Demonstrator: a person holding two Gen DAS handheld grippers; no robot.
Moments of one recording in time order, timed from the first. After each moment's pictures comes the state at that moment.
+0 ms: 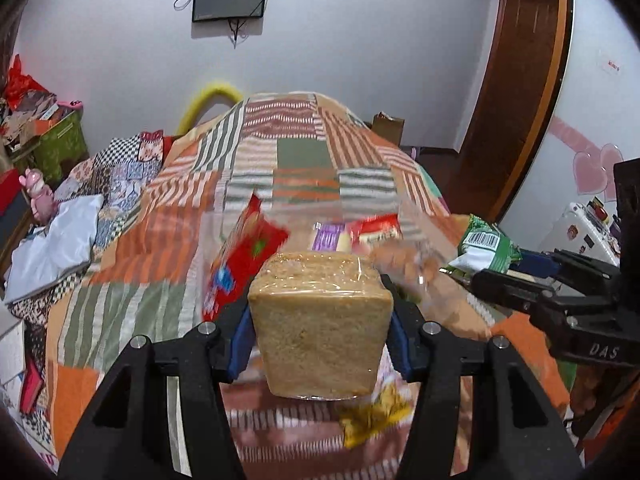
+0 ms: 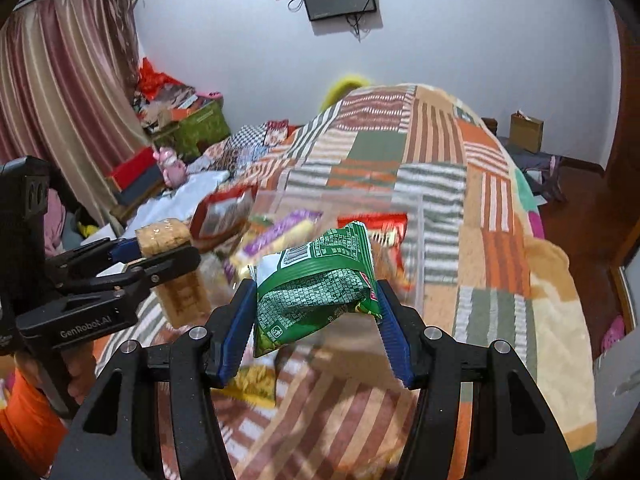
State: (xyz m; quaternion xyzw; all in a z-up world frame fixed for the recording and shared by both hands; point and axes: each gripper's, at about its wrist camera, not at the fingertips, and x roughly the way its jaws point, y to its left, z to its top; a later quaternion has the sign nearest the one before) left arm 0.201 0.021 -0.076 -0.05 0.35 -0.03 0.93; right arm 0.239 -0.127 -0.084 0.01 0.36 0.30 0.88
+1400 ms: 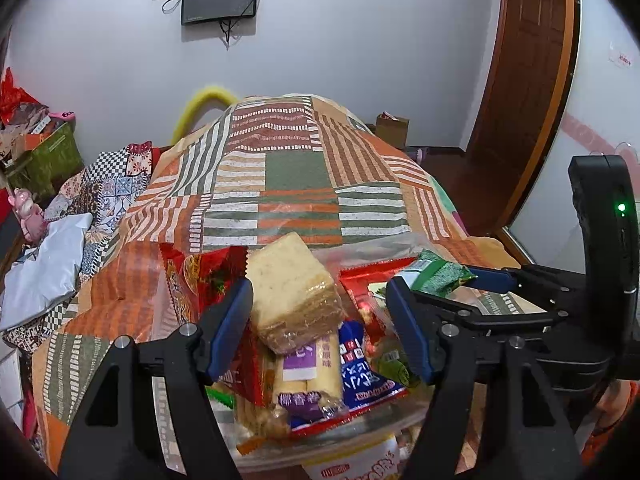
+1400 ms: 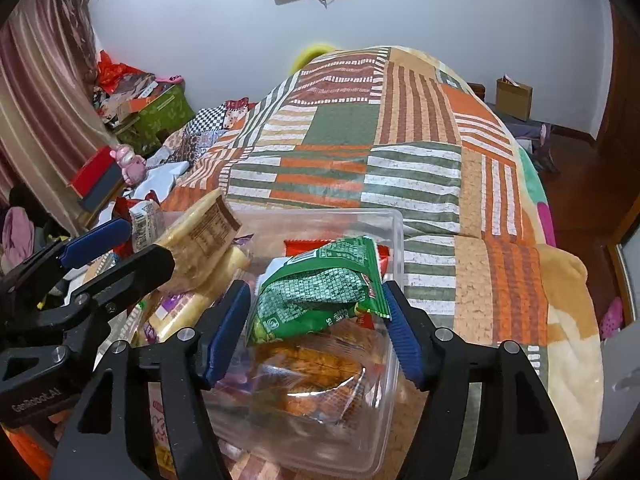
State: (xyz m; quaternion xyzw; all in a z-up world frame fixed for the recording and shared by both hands) left arm 0.278 0.003 -0.088 -0.03 0.36 -0.03 0.93; right arm 0.326 -0.111 -0.118 0.01 0.43 0.26 0.87
